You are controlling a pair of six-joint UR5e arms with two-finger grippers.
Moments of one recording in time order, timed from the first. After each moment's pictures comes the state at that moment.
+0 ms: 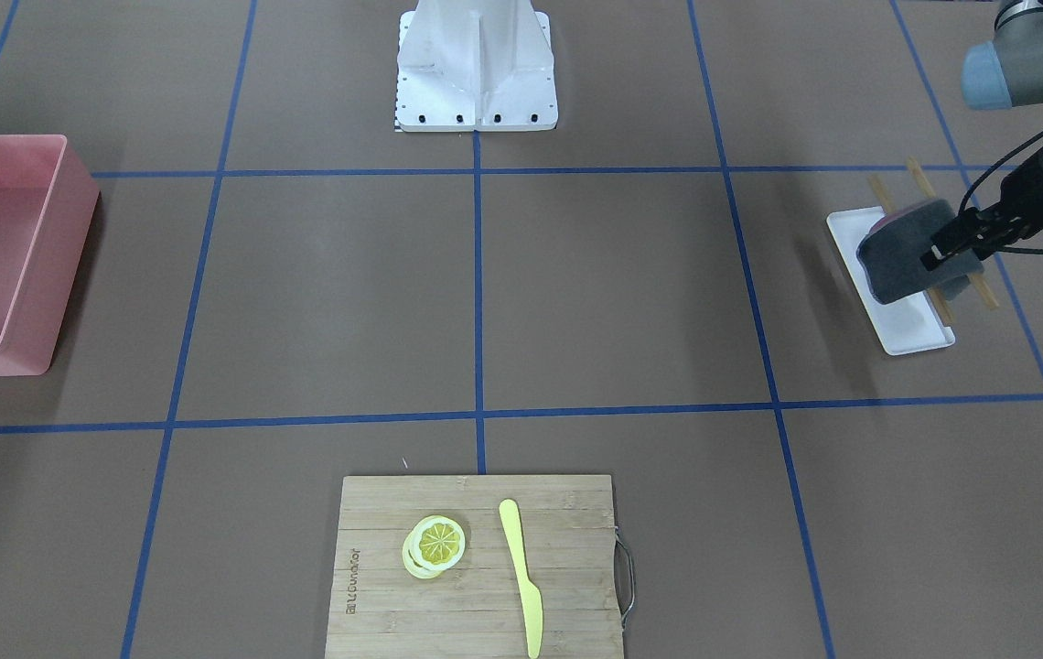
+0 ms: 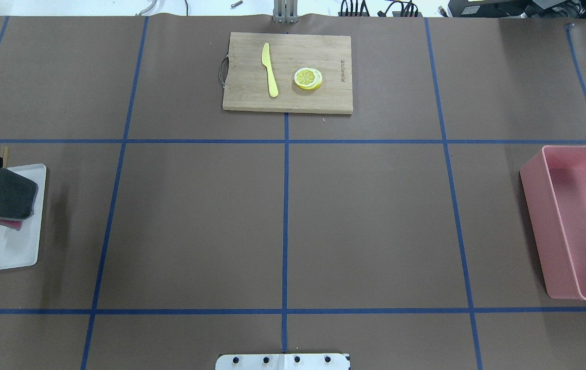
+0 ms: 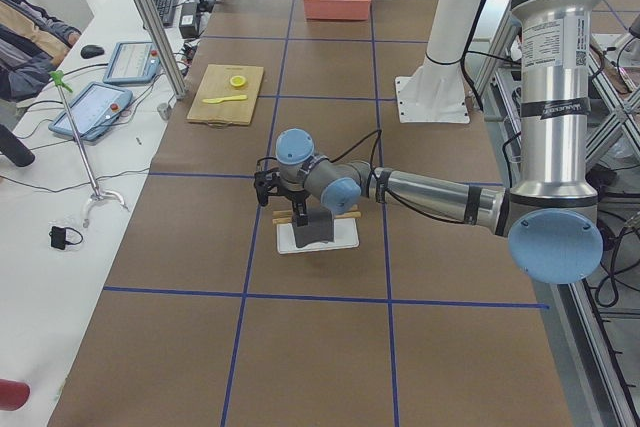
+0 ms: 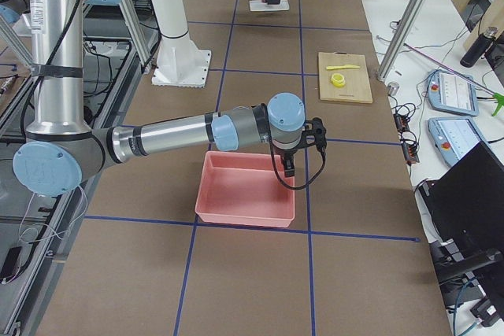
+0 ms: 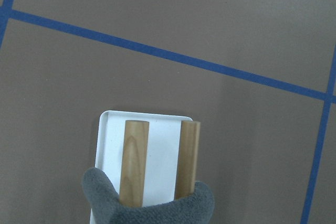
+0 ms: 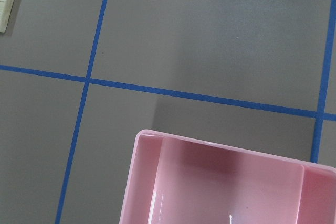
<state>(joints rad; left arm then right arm) -1.14 -1.48 -1.77 -2.03 -2.35 -0.94 1.51 -1.62 1.84 -1.51 2.58 0.10</state>
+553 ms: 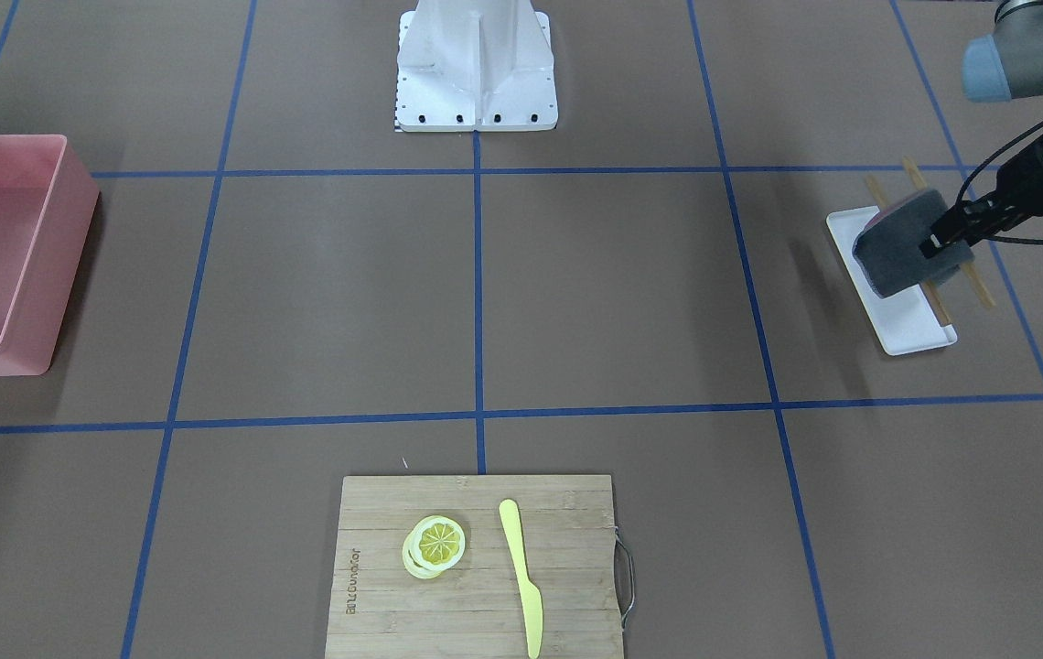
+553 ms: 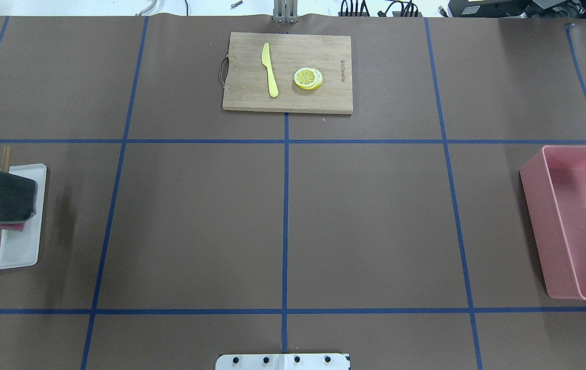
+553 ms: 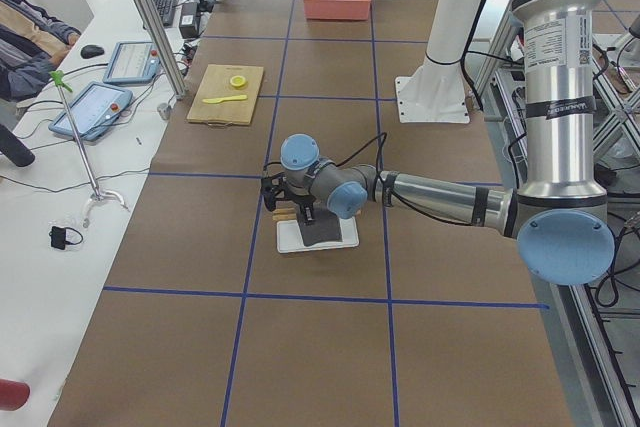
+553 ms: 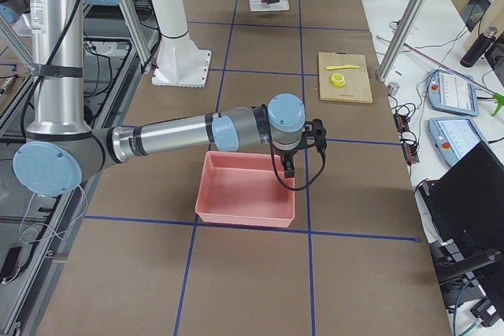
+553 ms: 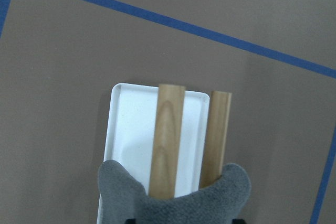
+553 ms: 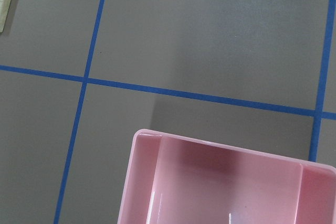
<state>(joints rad) -1.14 -1.44 -1.80 -2.03 -2.40 -0.95 1.51 -1.62 1.84 -1.51 2.58 0.10</state>
